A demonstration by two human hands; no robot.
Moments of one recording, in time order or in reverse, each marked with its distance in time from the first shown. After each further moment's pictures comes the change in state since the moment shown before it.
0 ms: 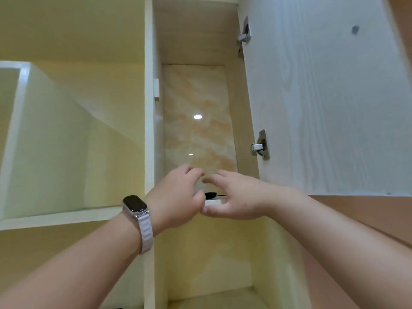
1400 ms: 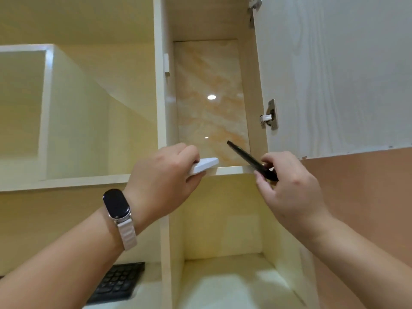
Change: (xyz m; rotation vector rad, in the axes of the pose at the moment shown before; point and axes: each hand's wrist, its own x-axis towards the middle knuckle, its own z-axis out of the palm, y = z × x) left_hand -0.069 0.005 -0.017 0.302 0.443 0.258; right_hand -0.086 -0.001 0.050 0.093 0.939 0.030
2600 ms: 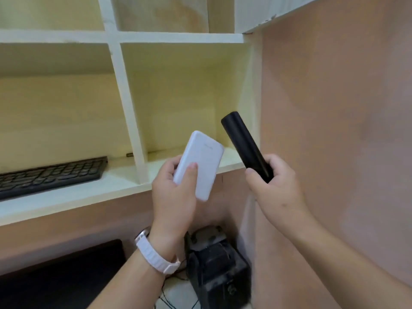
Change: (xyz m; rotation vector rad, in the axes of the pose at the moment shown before) left_hand -0.186 0.152 0.031 -1.241 -0.080 -1.159; right_hand -0.190 -0.081 -0.069 0.248 -0.285 0.934
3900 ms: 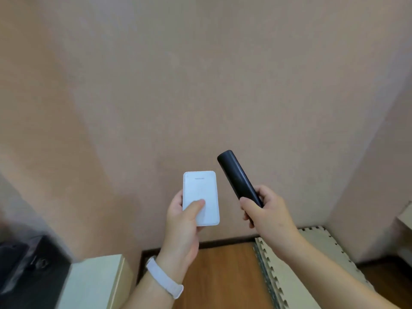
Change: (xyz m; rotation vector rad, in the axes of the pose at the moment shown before) left_hand -0.349 0.061 -0.044 -0.703 -1.430 -0.918; right_hand -0.450 -0.127 -0.109 -0.408 0.971 0.681
